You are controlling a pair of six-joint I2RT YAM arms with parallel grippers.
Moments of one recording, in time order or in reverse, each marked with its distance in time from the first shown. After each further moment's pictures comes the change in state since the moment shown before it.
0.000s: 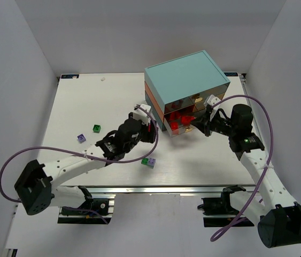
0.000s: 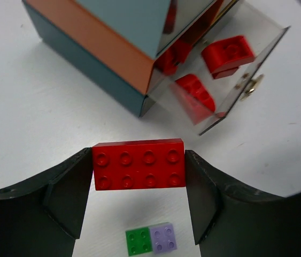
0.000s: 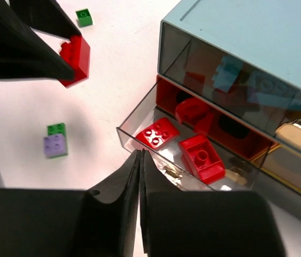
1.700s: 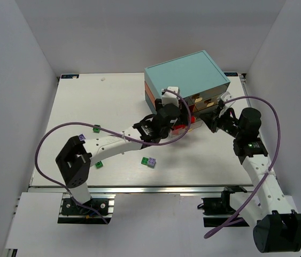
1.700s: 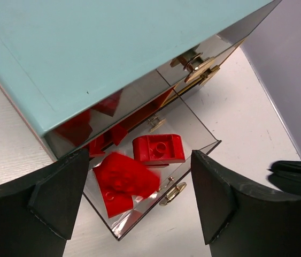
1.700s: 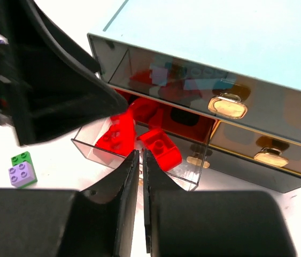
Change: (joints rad) left arm -0.128 0.463 0.548 -0.034 -0.241 -0.211; right arm -0.100 -0.071 -0.063 0.134 0.125 0.161
